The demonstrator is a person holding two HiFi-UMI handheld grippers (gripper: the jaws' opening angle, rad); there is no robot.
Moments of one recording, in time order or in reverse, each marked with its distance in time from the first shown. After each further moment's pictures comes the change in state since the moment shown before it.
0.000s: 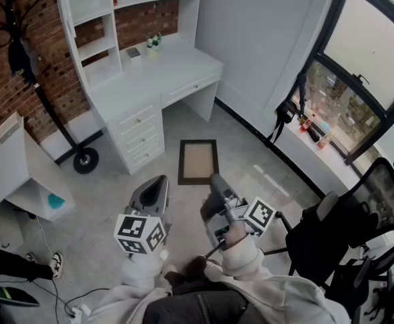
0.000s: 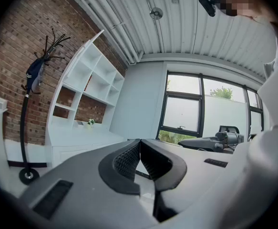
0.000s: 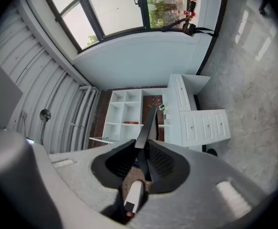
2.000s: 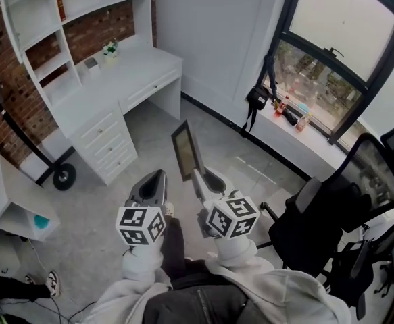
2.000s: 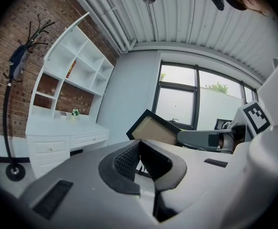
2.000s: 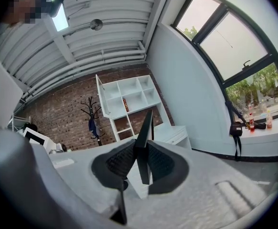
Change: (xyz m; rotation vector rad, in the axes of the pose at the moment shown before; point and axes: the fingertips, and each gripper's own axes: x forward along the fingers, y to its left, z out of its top) left arm 0.136 -0.116 -0.058 0.004 0.082 -0.065; right arm -0.035 0.010 0.128 -1.181 0.068 -0.176
